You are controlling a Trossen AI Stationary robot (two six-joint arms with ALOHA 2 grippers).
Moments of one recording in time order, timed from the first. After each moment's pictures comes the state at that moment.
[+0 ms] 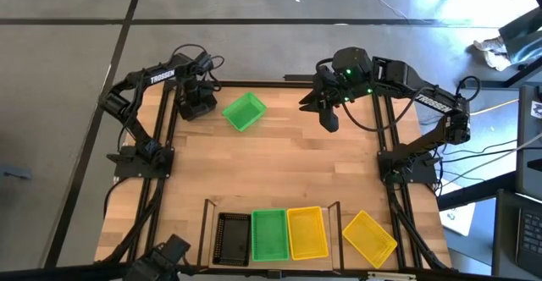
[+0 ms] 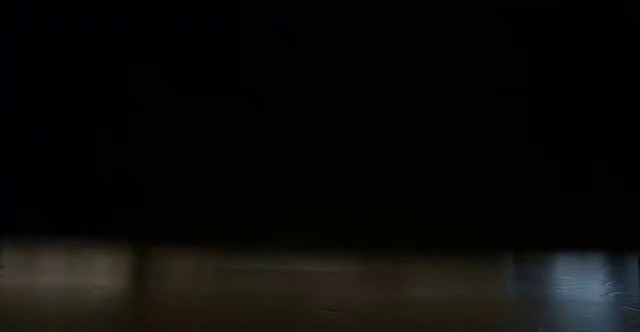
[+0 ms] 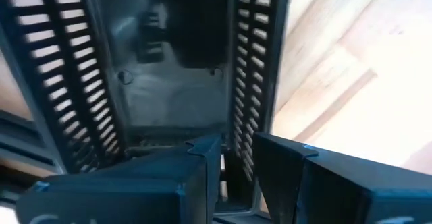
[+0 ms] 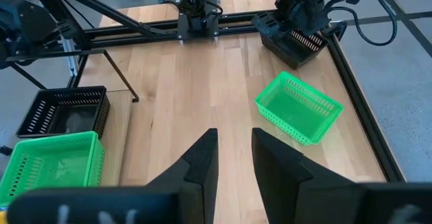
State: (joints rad) left arm 1.04 1.65 1.11 -1.06 -0.02 0.48; right arm -0.25 1.46 1.78 -0.96 -0.24 -0.06
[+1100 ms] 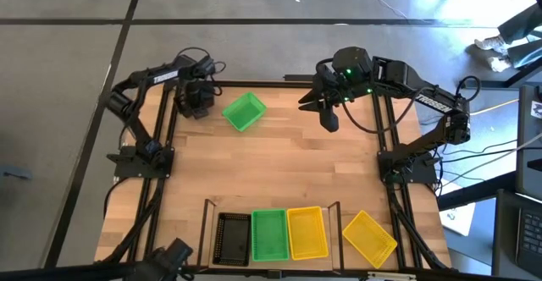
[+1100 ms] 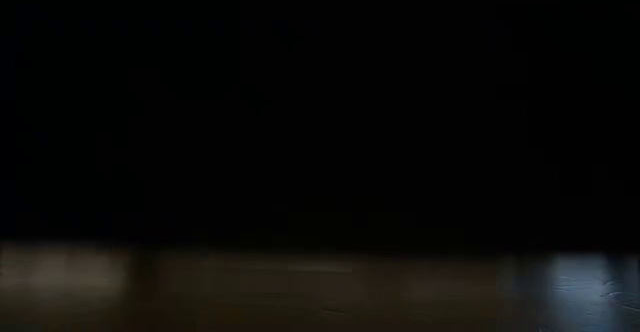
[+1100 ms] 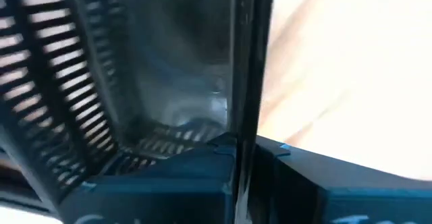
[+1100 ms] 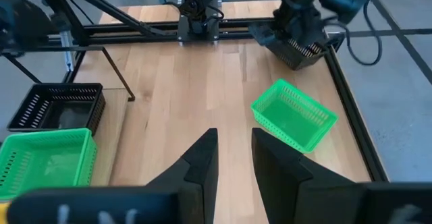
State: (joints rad) left arm 1.01 1.68 1.11 -1.13 -0.04 0.46; right arm -0.25 1.46 1.78 -0.95 -0.24 -0.11
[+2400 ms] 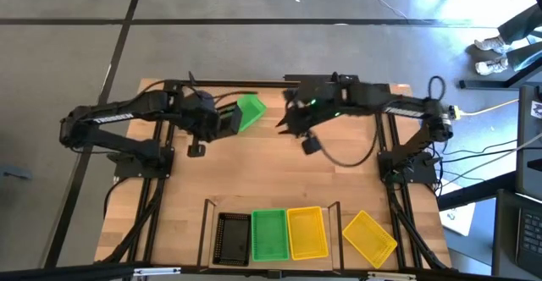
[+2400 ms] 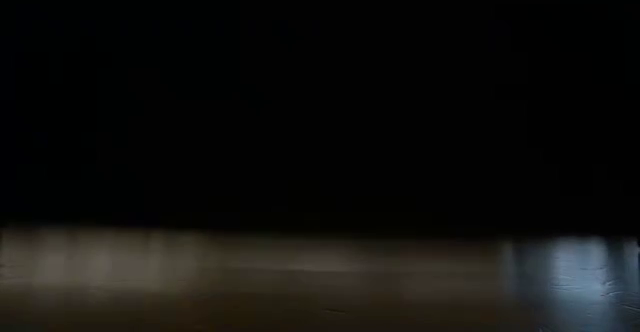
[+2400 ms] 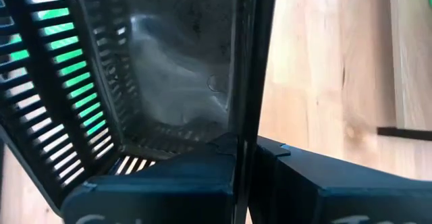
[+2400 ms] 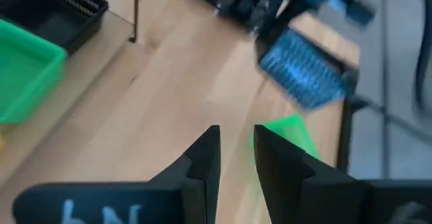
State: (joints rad) left arm 0.23 1.09 1.11 -1.05 0.04 0.20; right arm -0.08 1.63 1.78 -0.87 -0.14 -0.55
